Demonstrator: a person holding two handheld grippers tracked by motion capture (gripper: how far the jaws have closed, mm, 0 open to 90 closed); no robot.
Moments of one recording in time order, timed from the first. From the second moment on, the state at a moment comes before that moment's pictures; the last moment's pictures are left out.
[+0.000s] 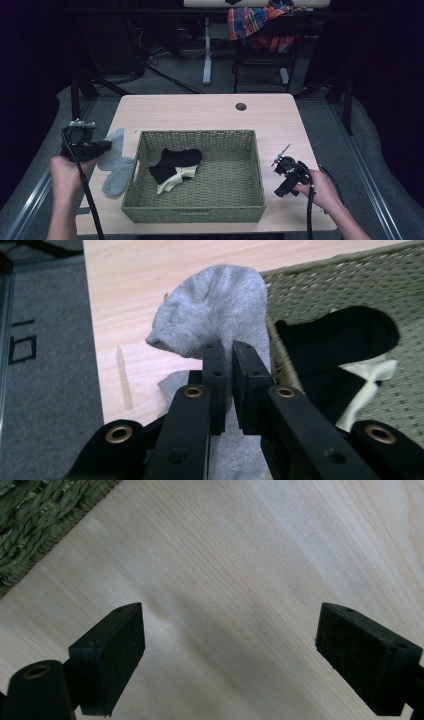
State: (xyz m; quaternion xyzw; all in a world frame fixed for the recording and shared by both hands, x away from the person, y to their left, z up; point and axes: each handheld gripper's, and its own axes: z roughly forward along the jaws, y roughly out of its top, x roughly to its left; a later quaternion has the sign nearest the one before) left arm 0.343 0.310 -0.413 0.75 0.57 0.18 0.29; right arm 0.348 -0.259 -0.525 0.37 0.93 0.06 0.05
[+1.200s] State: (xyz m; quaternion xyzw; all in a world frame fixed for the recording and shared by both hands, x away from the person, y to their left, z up) left arm 0.358 0.325 -0.474 0.76 0.59 0.13 0.25; right arm 0.348 -0.259 -0.524 0.37 0.93 0.06 0.05
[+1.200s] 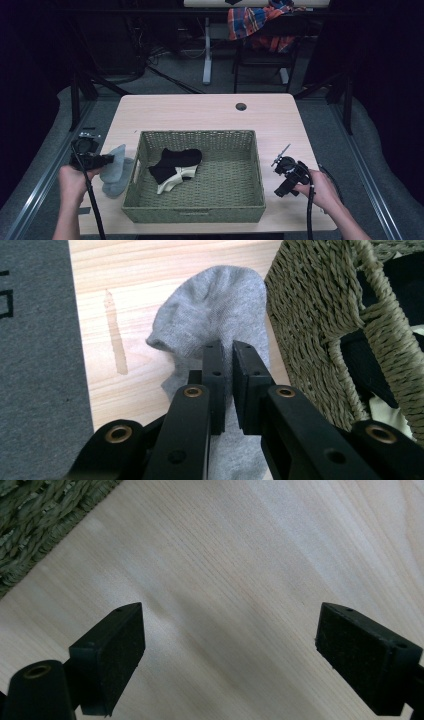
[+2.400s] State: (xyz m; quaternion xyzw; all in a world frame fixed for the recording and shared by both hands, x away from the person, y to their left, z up) left arm 0.373 0.324 -0.520 0.78 0.59 0.05 0.20; right arm 0.348 -0.259 -0.523 0.37 0.93 0.06 0.05
